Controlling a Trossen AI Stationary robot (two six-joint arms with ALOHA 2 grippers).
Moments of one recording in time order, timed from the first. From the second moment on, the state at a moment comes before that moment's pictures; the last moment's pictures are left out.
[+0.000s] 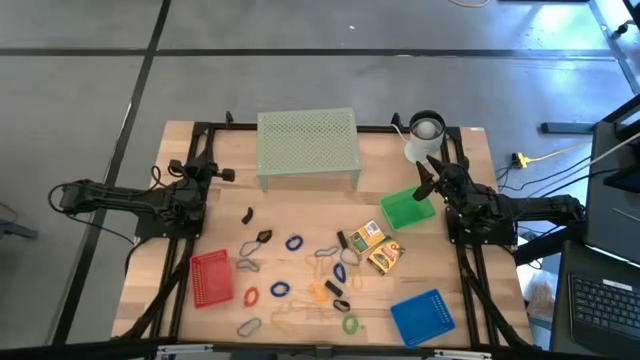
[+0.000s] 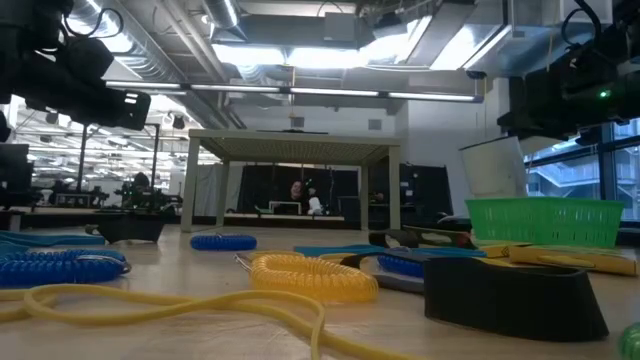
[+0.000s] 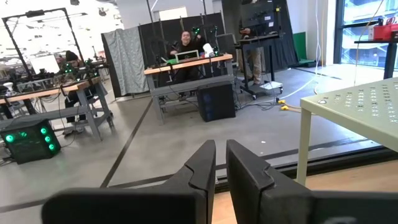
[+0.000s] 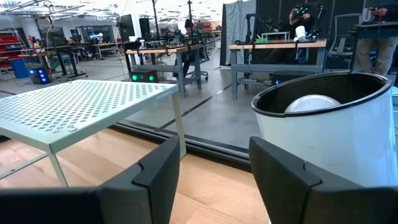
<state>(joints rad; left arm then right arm) 0.01 0.31 0.01 0.28 -1.51 0.12 0.04 0.10 0.02 0.07 0.99 0.12</state>
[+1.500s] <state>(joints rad) 0.01 0.31 0.01 0.29 -1.51 0.09 0.04 0.10 0.02 0.07 0.99 0.12</state>
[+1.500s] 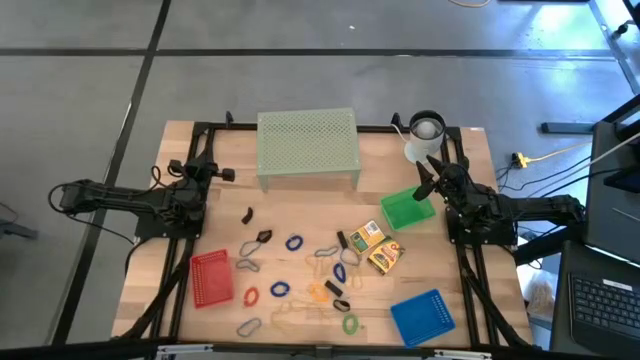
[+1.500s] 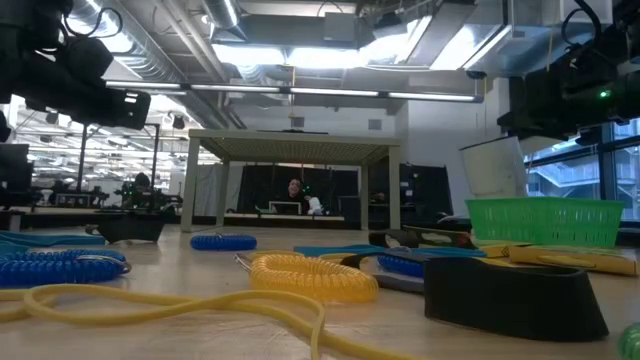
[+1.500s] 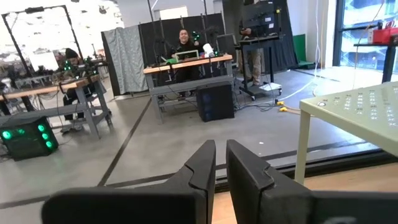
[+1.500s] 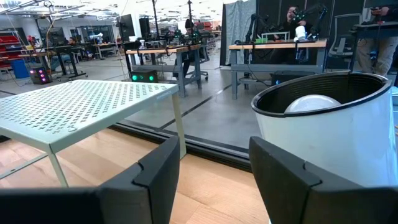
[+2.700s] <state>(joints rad) 0.01 0.31 0.01 0.36 -0.76 -0.12 0.04 0.10 0.02 0.07 0.90 0.30</state>
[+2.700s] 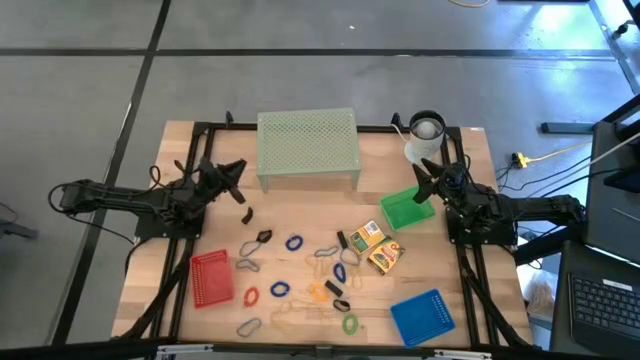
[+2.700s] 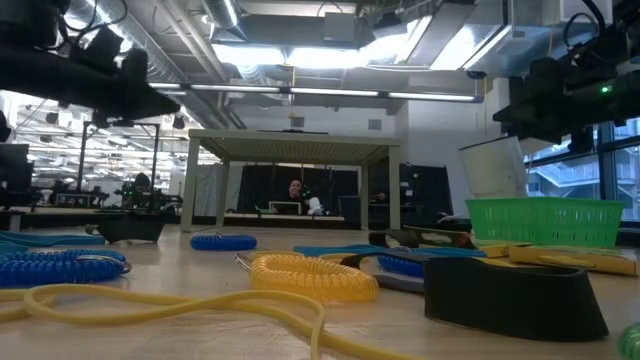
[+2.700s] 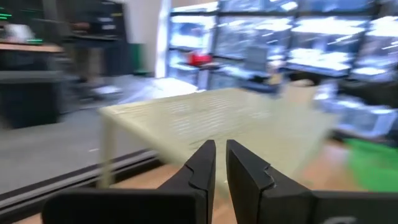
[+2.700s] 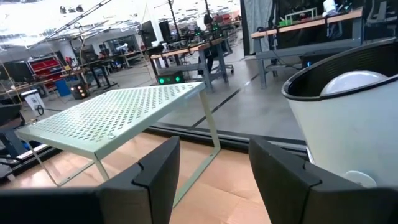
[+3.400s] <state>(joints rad) -0.01 0.43 0.08 0.51 -0.29 -0.11 0.04 0.10 0.02 0.07 0.90 0.41</state>
